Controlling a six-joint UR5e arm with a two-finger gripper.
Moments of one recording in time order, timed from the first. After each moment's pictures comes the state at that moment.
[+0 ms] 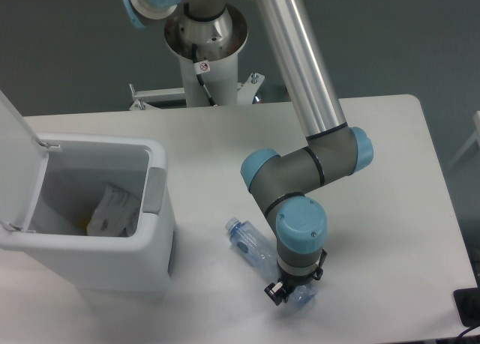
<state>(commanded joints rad) 2.41 -2.31 -1.35 -0.92 1.59 -0.24</state>
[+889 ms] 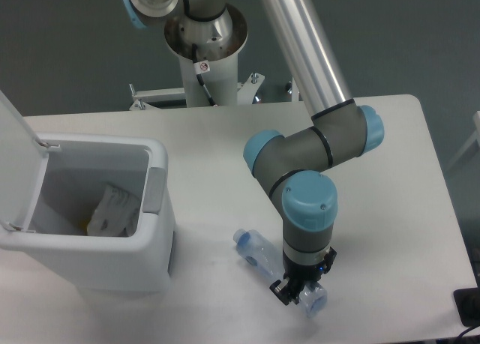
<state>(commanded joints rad) 2.42 -2.20 -1.32 -0.91 1.53 -0.20</state>
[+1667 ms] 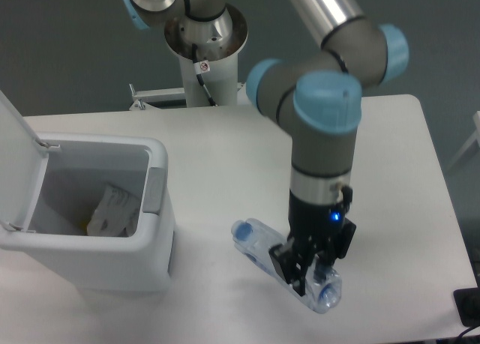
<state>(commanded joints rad) 2.45 -1.99 -1.23 -0.87 1.25 -0.07</state>
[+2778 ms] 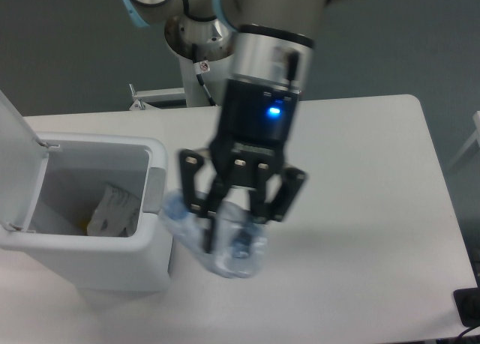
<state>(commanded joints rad) 2.32 -1.86 -1.20 -0.87 1.01 -0.05</state>
